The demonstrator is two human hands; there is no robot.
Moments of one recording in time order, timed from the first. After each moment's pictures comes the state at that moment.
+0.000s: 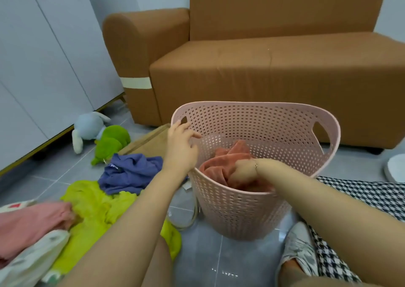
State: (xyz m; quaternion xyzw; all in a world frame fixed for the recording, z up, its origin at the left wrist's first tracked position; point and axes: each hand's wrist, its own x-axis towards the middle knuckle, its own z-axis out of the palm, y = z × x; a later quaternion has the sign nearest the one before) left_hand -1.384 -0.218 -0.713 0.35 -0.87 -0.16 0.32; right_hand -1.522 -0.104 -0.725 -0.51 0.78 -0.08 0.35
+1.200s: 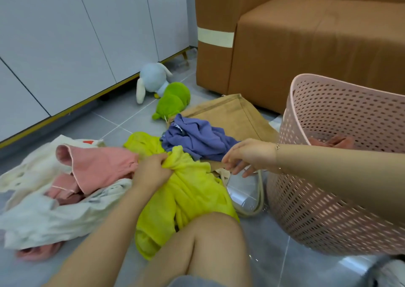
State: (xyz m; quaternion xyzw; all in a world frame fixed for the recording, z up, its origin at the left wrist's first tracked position) left_hand -1.139 -0.335 -0.826 0.58 -0.76 -0.24 0.16; right_hand -1.372 -0.252 -0.735 -0.44 0.71 -0.16 0.53
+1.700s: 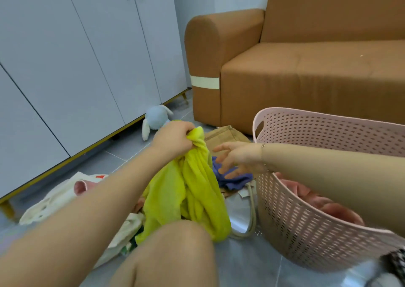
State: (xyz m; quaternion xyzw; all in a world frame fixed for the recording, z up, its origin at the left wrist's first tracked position) left_hand -1.232 -0.309 -0.647 0.46 -0.87 -0.07 0.15; right_hand -1.397 -0.231 -0.674 -0.45 0.62 -0.28 0.58
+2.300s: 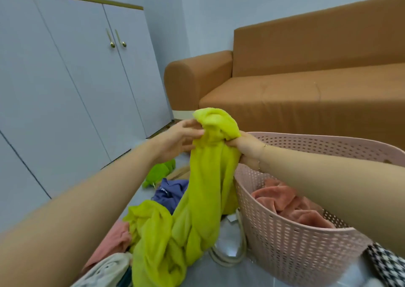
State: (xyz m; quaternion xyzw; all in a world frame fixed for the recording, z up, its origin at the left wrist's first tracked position) left_hand -1.285 -0.315 -0.591 0.27 -0.70 -0.63 0.19; right_hand -1.455 -0.221 -0.641 -0.35 0.57 -0.59 0.44
